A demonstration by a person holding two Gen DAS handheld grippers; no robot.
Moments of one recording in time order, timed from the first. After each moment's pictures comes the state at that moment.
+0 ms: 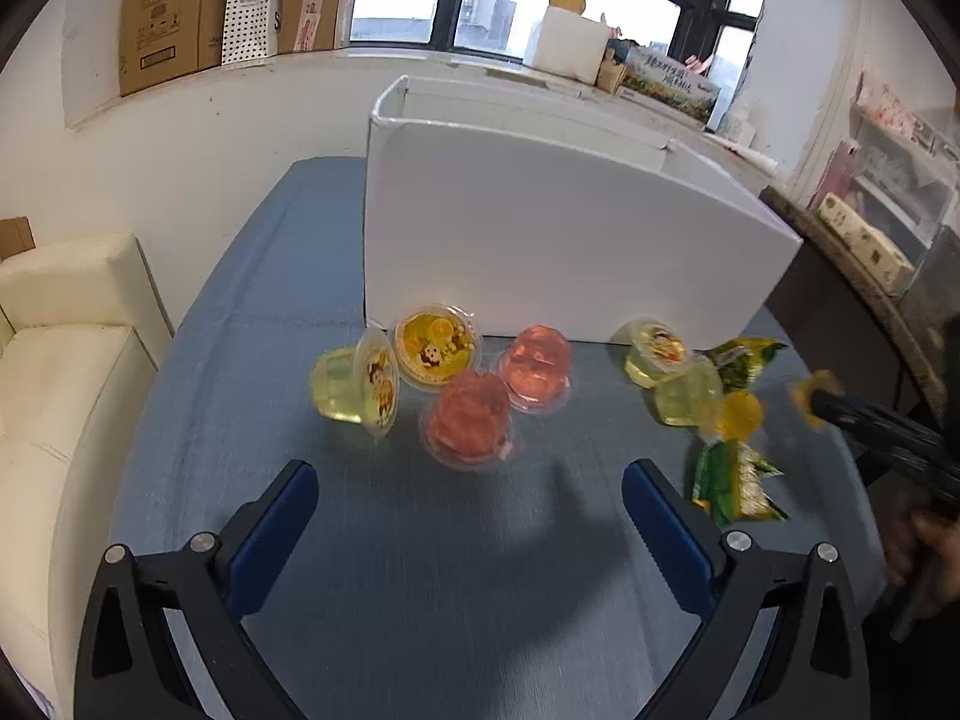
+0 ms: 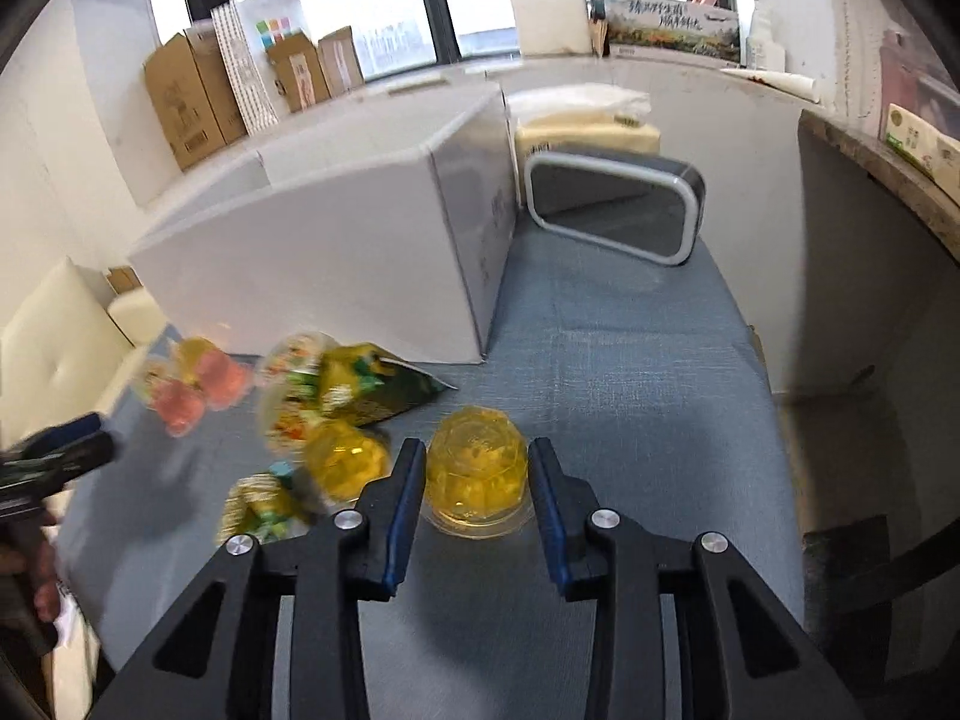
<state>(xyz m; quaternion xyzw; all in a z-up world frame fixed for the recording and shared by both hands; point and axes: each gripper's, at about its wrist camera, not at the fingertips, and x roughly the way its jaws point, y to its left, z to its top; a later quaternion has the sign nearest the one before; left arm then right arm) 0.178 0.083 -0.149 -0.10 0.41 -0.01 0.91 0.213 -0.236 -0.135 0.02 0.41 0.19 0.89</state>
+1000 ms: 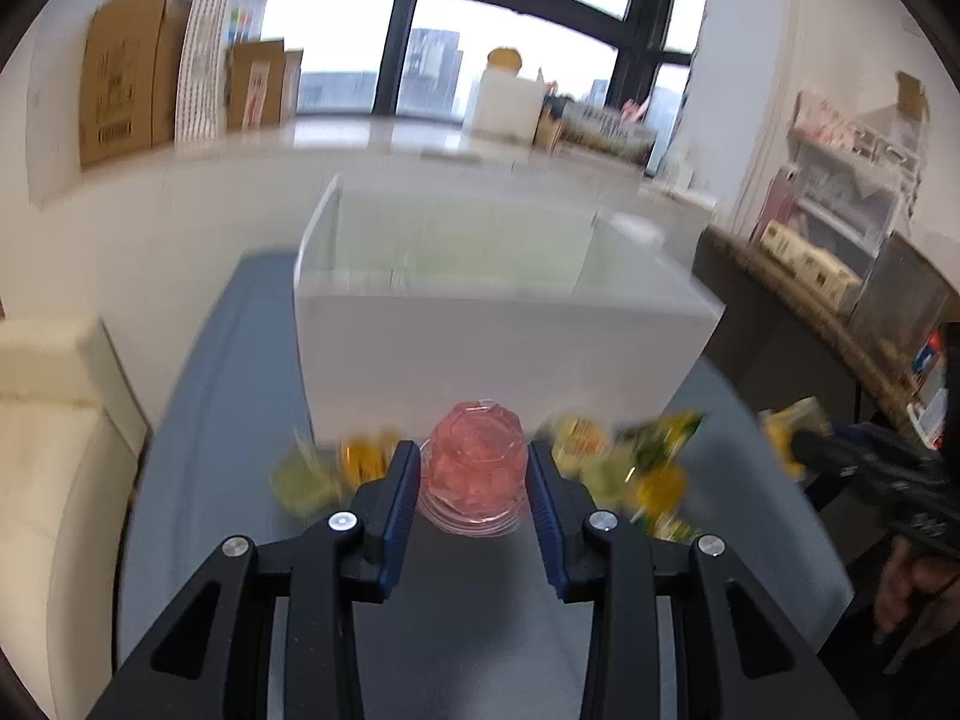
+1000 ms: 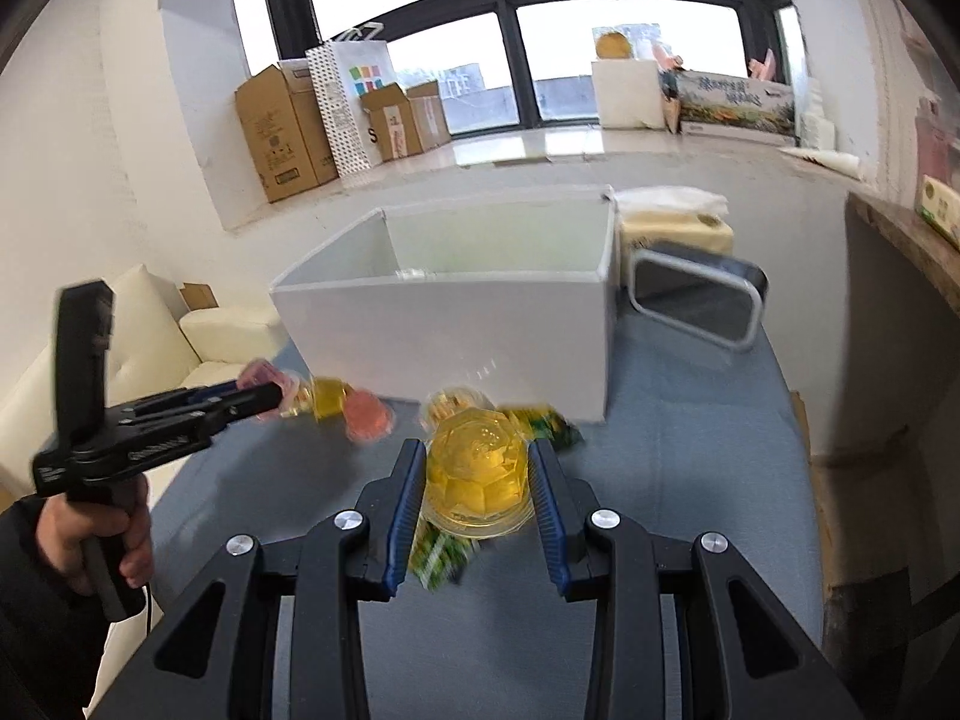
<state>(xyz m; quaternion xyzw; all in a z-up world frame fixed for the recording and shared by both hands) 0.177 0.075 -0.086 -0.08 0.33 -0.07 0.94 0.179 -0.195 -0.075 0.01 0.35 0.26 0.90</state>
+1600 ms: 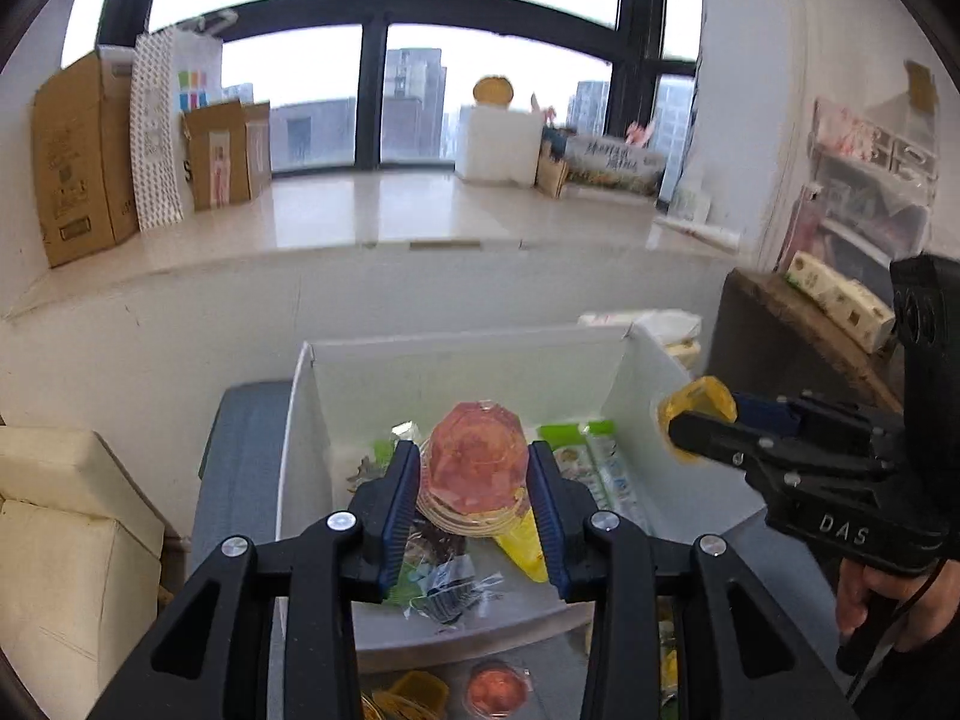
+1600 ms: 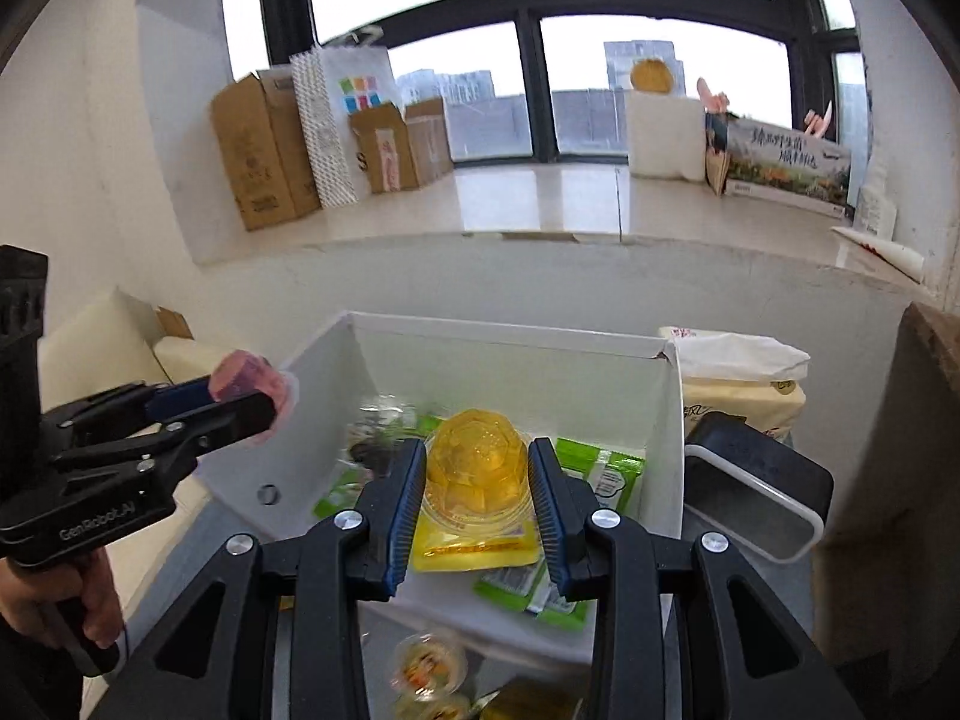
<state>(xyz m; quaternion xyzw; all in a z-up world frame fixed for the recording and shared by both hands) 0.315 0.074 -0.033 -0.03 0.33 -0.06 0.94 0.333 -0.125 -0.038 -0.02 0.34 0.25 0.91</state>
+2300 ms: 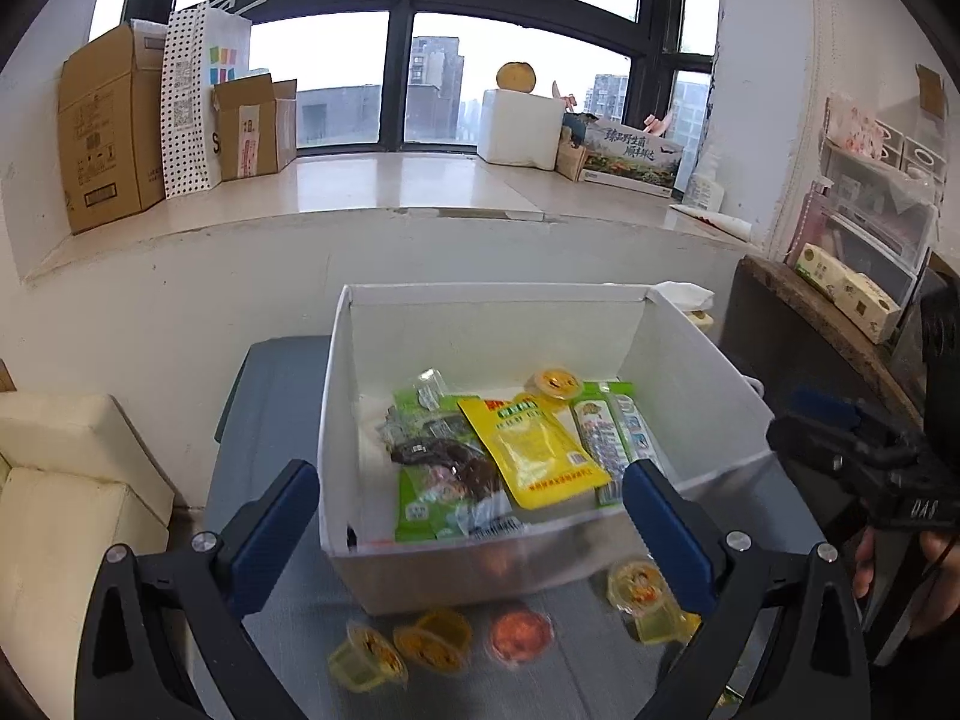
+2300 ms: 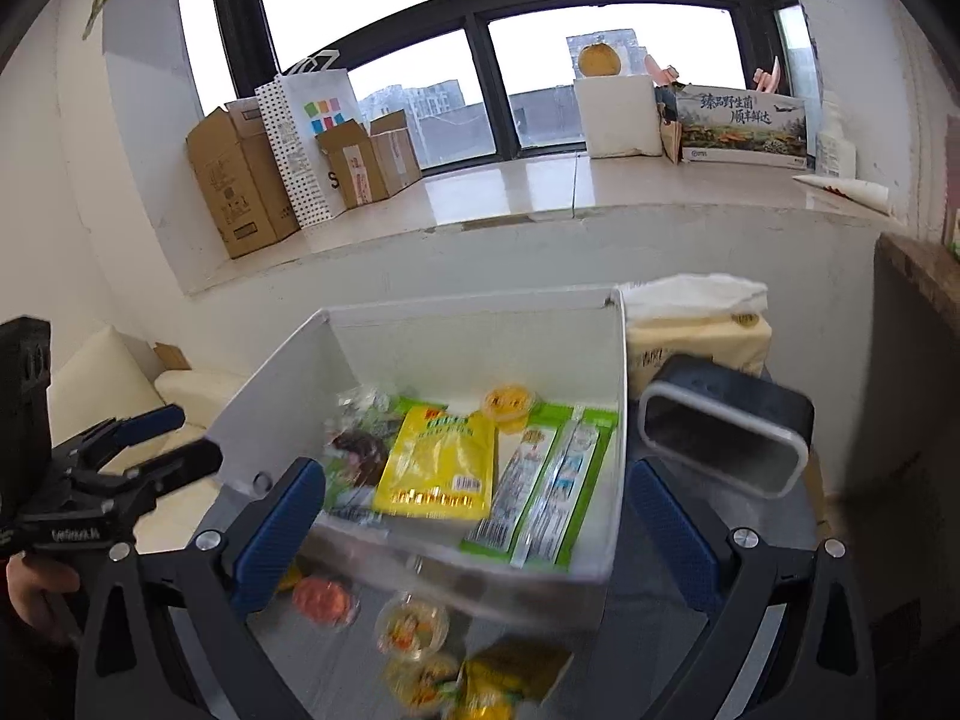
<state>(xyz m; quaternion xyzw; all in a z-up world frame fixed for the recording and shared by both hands) 0.266 0.089 -0.050 -0.05 0.33 -0.05 0.94 0.302 -0.170 -0.055 0.04 0.34 0.24 0.91</state>
